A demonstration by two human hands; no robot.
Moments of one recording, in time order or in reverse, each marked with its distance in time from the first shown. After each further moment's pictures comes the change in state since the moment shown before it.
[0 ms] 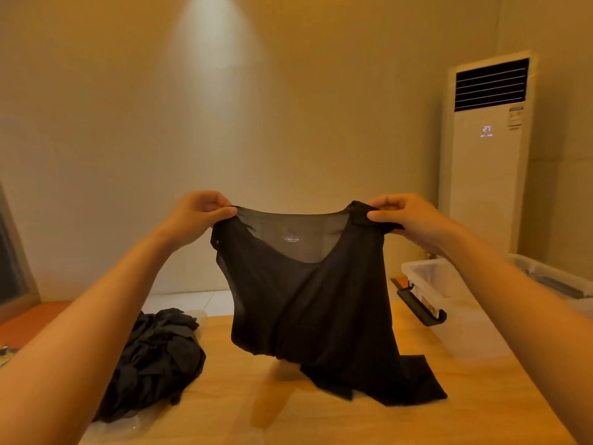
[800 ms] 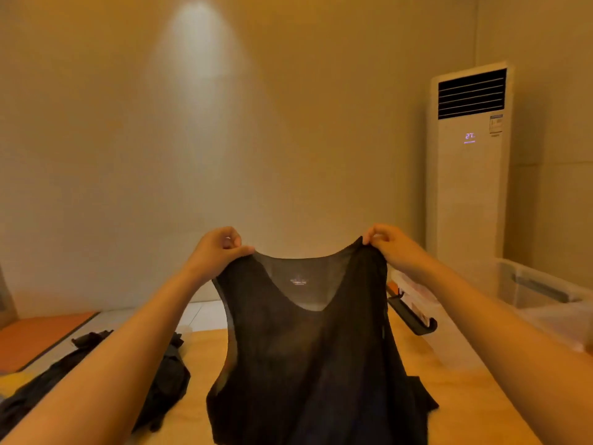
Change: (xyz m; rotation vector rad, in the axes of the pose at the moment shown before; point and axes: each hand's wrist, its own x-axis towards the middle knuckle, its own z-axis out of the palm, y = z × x) left_hand 0.011 -0.024 0.068 0.025 -0.016 -0.105; right_hand 0.016 0.053 0.000 -0.299 0.155 0.073
